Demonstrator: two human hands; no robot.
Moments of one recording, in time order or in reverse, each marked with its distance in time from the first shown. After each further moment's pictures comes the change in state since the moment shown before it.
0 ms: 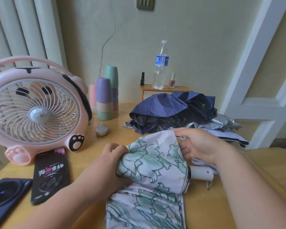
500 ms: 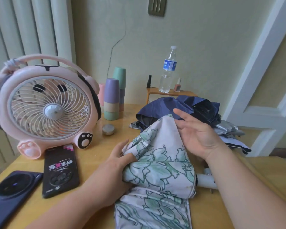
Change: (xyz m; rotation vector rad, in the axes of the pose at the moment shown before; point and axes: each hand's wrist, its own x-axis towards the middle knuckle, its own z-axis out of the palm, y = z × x) left_hand -0.016 -0.005 0.002 -0.099 0.025 0.126; right_hand 0.016 -0.018 0.021 0.643 -0.126 -0.400
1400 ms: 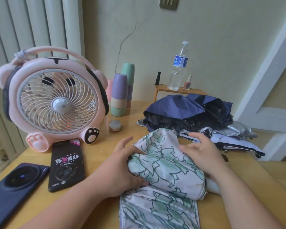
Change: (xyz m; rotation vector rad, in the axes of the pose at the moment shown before) left_hand 0.009 -0.005 0.000 -0.205 -0.013 -0.143; right_hand -0.019 0.047 -0.027 -1.006 0.405 0.076
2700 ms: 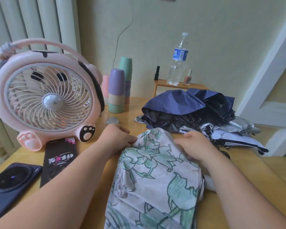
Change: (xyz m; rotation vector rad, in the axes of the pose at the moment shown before) left_hand 0.087 0.003 -0.016 -0.365 0.196 -0.645; right_hand 0.027 -0.019 0.013 -0.159 -0.060 0.210
